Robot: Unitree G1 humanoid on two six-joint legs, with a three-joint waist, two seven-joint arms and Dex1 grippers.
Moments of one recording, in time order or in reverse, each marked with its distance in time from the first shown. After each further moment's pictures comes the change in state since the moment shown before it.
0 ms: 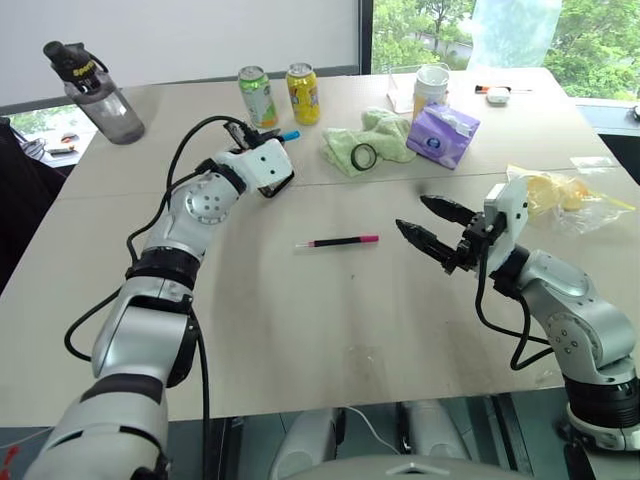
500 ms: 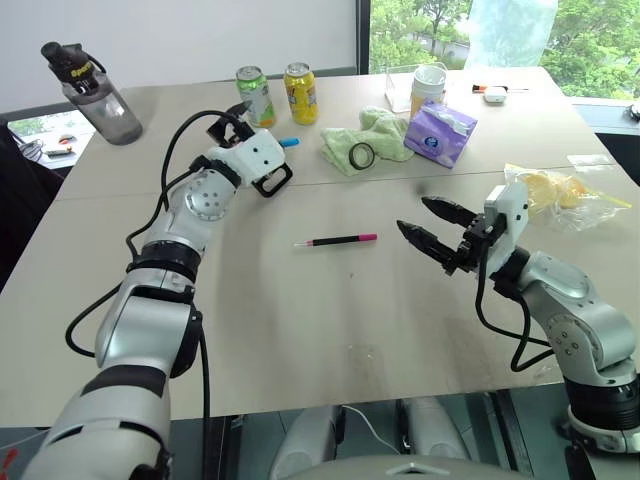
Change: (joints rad) left arm -0.044 -0.006 0.010 0.100 0.018 0.009 0.135; right arm 0.012 -0.001 0.000 -0.003 0.000 0.000 -0.012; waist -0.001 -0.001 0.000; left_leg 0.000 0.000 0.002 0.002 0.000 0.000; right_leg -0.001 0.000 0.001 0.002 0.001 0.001
